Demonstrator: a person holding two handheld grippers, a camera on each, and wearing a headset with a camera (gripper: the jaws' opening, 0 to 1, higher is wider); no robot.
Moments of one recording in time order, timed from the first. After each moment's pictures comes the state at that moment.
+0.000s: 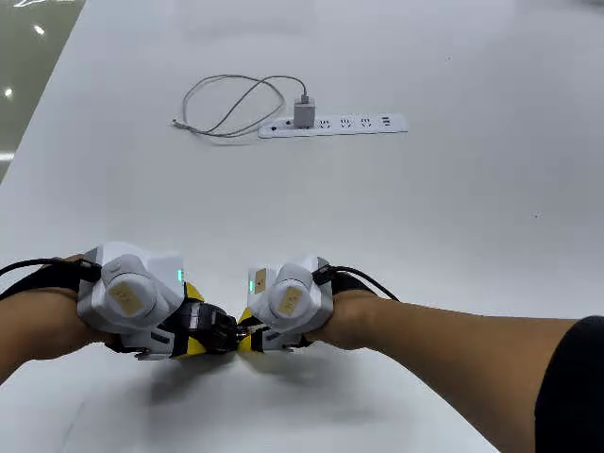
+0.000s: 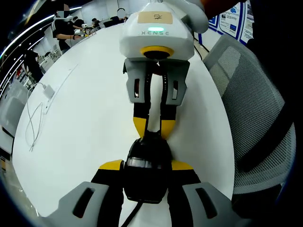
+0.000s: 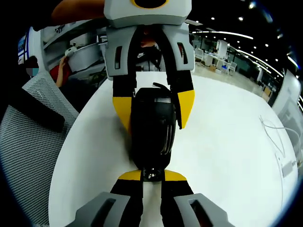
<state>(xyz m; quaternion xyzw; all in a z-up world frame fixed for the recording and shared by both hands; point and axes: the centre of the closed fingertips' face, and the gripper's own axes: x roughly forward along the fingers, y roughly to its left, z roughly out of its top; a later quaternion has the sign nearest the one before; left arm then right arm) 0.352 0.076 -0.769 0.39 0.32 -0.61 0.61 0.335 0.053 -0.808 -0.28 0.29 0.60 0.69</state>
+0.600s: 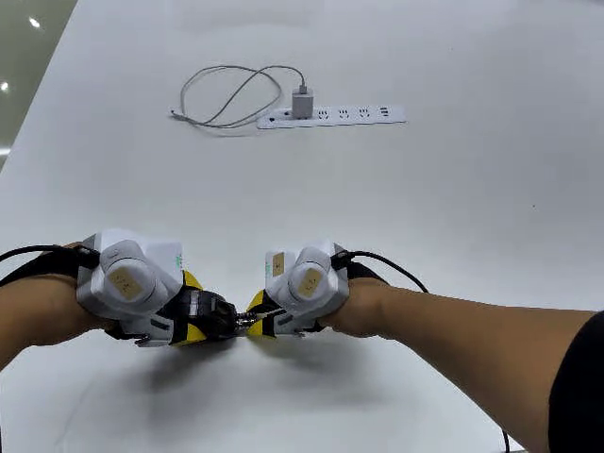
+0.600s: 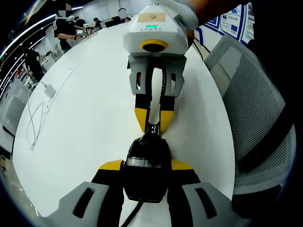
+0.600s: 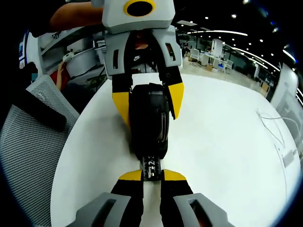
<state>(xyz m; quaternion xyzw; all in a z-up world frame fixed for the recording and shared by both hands) 0.352 0.076 -0.767 0.39 0.32 -0.61 0.62 0.337 0.037 -0.806 -0.25 0.30 0.60 0.70</state>
